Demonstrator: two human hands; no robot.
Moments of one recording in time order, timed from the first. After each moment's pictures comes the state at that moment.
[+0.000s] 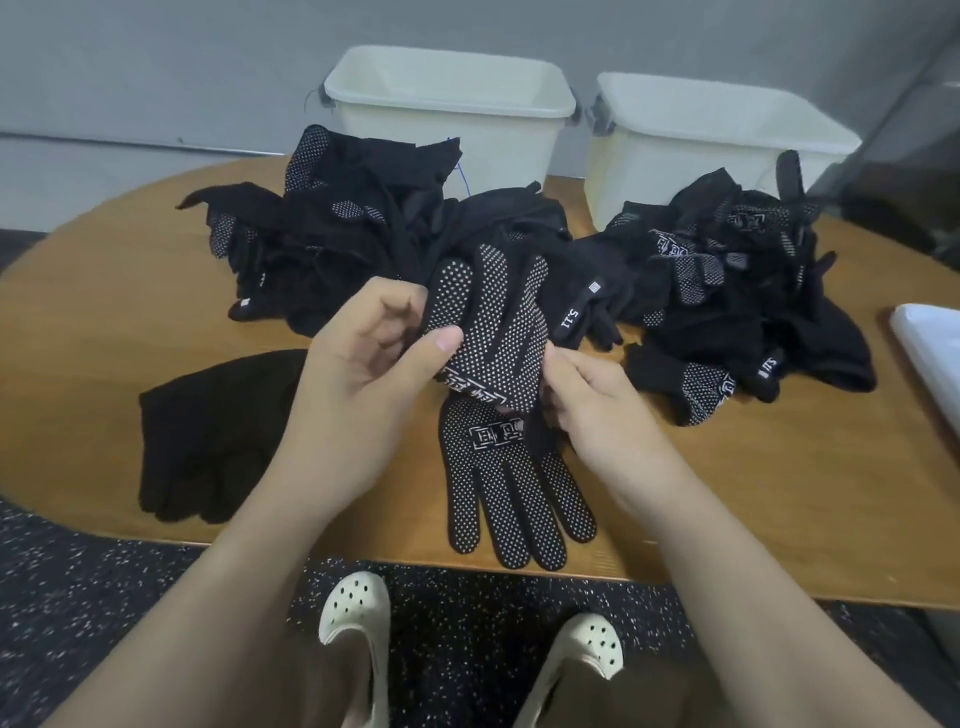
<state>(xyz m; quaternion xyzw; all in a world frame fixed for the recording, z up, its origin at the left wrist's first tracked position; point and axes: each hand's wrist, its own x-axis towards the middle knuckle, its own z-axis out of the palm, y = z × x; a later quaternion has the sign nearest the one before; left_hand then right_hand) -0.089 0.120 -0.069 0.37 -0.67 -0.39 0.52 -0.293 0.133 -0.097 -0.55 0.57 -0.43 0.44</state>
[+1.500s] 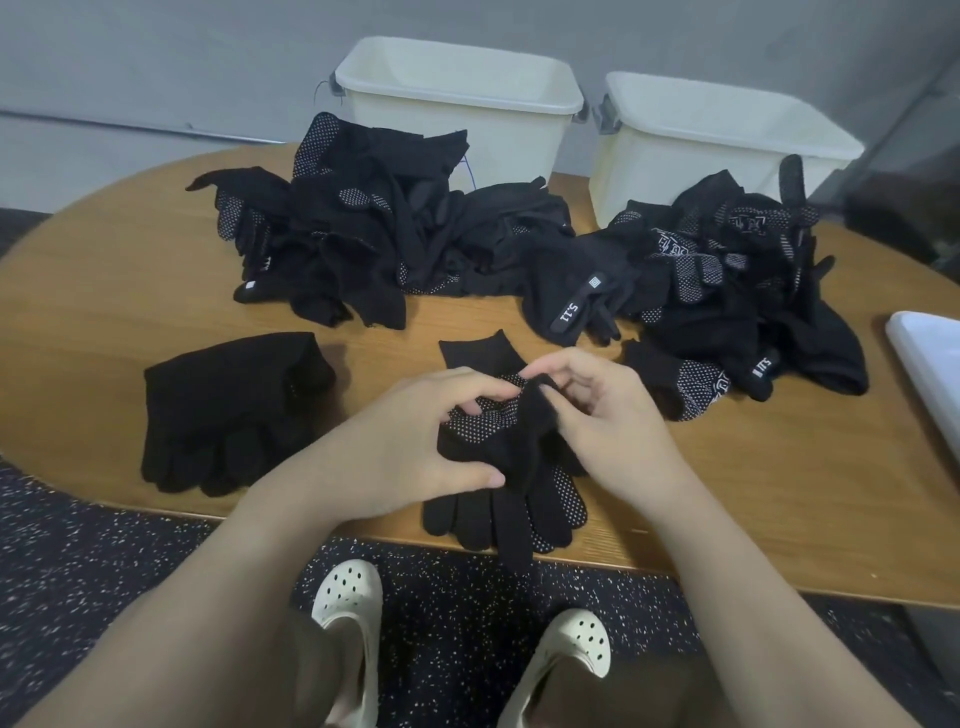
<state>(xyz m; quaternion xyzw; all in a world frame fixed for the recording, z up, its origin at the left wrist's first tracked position) -0.094 0.130 -0.079 0.41 -0.83 -0.33 0.17 -0.309 0.144 -0.103 -0.63 0.56 -0.43 0.34</state>
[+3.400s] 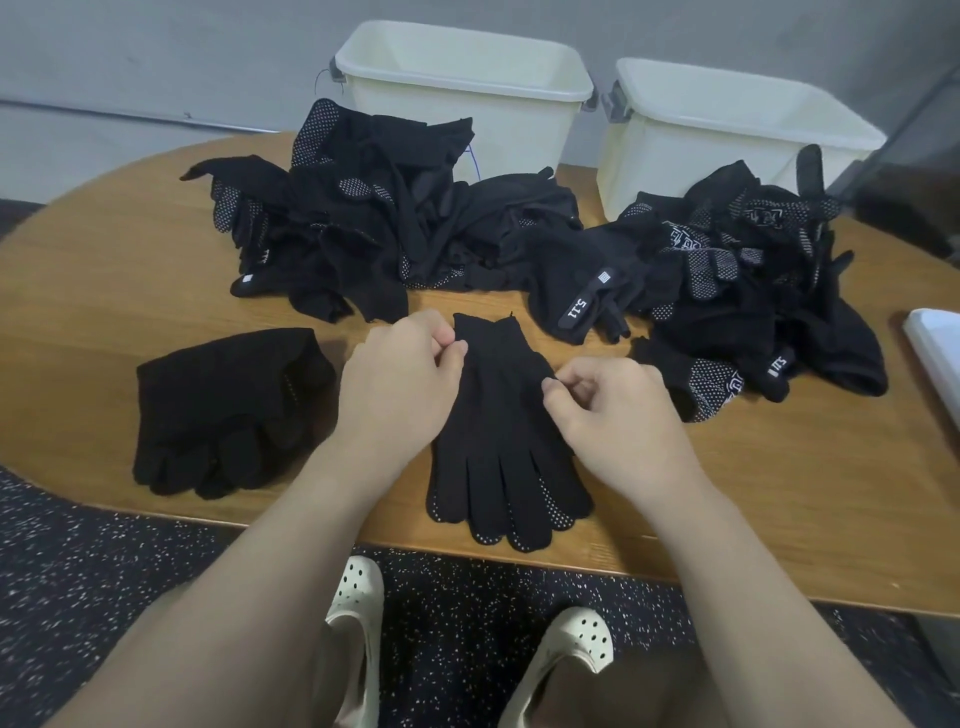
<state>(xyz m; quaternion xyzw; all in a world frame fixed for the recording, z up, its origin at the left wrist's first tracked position) -0.120 0.088 -0.105 0.62 -0.70 -0.16 0.32 -0.305 0.139 -0.098 -0.63 0.71 -0.29 0.15</state>
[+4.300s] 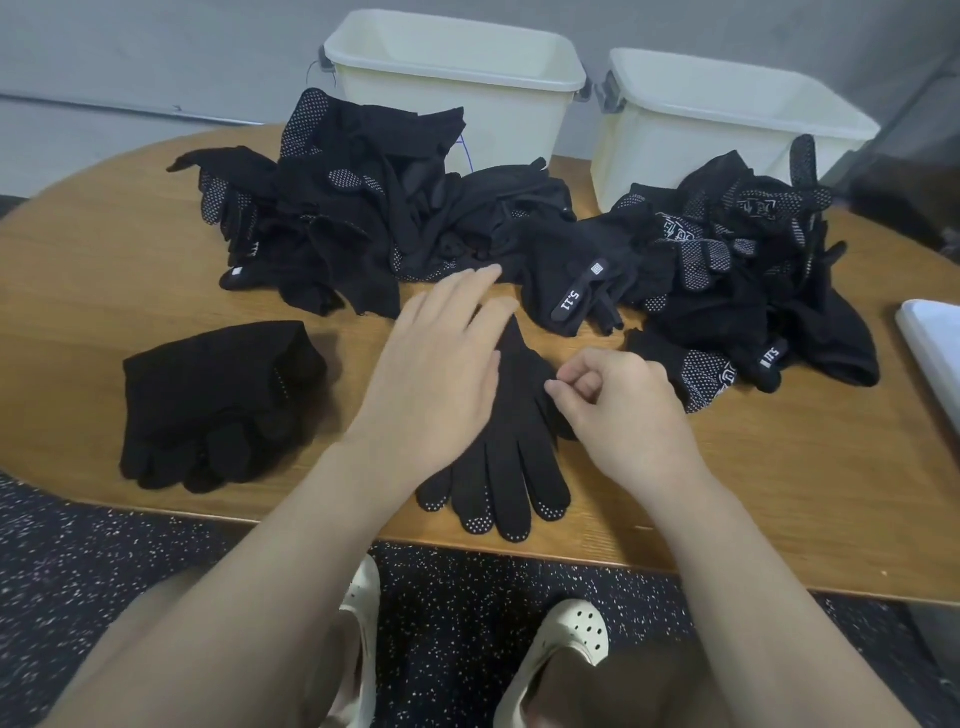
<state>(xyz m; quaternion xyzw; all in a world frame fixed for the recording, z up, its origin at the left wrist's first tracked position) -0.134 0.097 -0.104 0.46 -0.84 0.01 0.27 -0.314 0.141 -0.100 -0.62 0.73 -0.26 0.13</state>
